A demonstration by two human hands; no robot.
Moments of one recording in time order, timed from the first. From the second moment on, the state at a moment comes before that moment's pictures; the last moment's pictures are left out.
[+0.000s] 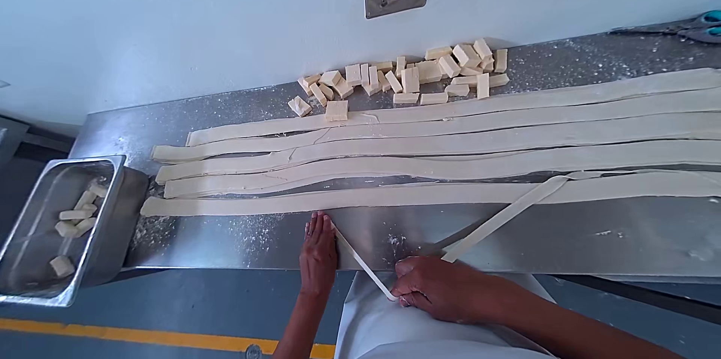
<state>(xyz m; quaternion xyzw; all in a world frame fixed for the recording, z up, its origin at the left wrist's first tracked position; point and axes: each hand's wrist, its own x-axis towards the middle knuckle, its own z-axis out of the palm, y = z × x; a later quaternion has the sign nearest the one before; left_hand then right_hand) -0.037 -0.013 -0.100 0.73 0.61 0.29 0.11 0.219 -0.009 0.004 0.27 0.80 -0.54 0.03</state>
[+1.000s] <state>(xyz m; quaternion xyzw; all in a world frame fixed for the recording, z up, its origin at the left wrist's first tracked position) -0.014 -0.019 -0.093 0.76 0.56 0.29 0.14 0.218 -0.004 0.004 0.28 0.77 -0.58 -0.04</state>
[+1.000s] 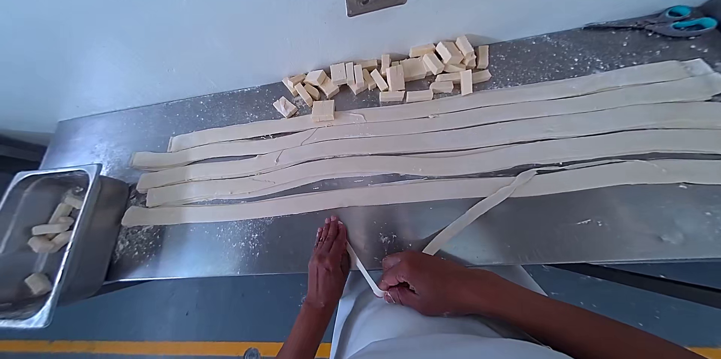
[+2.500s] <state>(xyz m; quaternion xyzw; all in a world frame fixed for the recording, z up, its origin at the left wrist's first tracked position) -0.014 -0.010 -0.107 0.75 0.56 0.33 0.16 0.227 -0.010 0.001 0.31 0.74 -0.60 -0.06</state>
